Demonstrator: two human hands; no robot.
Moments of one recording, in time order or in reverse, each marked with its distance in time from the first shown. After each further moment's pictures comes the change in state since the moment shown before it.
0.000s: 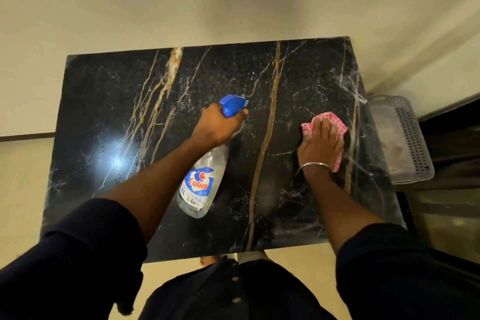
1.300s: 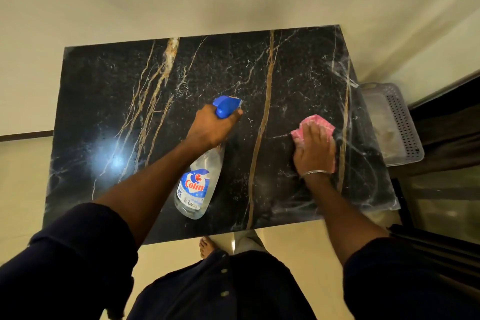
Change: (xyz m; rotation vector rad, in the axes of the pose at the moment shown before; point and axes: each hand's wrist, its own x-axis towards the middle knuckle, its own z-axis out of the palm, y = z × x) left_hand -0.048 -0.017 0.004 0.004 0.030 0.051; right_hand -0.060 0.032 0.006 0.014 0.008 -0.146
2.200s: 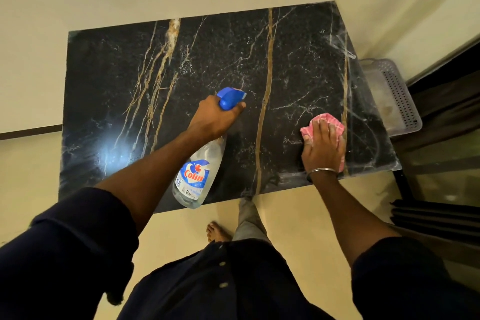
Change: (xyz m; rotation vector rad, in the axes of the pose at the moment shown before) left_hand -0.055 -0.026 -0.002 0.068 -0.076 0.008; right_hand -0.087 0.008 0.011 0.020 0.073 0.105
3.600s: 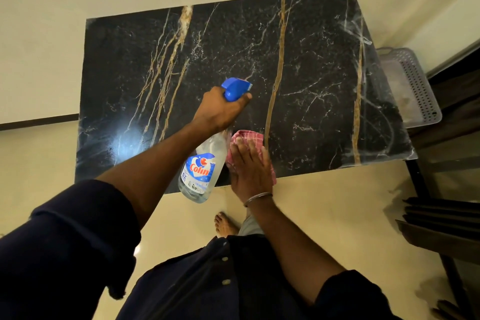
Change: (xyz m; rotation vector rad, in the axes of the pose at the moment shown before) left_hand -0.033 -0.003 0.002 0.018 0.065 0.007; right_hand -0.133 -0.141 0.040 0.108 -0.068 -0.494
